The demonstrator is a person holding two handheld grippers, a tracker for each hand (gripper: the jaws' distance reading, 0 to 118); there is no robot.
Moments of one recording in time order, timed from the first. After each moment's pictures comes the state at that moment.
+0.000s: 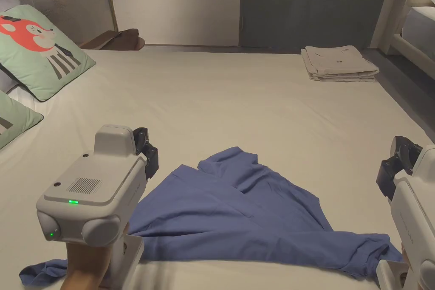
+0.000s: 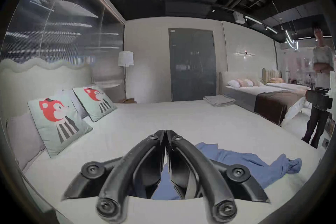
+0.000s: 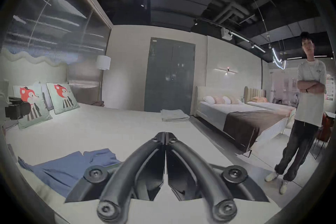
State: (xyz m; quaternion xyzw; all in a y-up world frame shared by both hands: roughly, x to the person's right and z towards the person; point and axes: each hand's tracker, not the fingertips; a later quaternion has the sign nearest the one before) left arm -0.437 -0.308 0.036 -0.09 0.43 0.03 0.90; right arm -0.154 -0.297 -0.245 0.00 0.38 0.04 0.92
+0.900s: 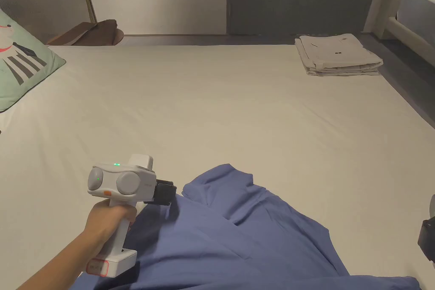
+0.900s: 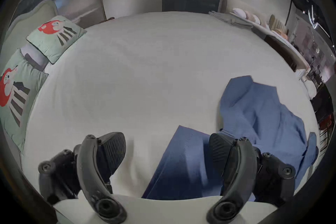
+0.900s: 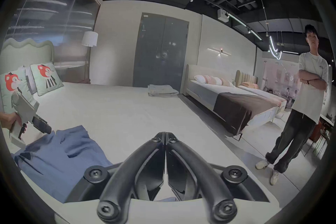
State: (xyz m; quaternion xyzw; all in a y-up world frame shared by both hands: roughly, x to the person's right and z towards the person) left arm -0.655 -0.459 -0.125 -0.41 0.35 0.17 0.82; right arm -0.185 -0.358 -0.329 -0.09 0.33 0.10 0.94
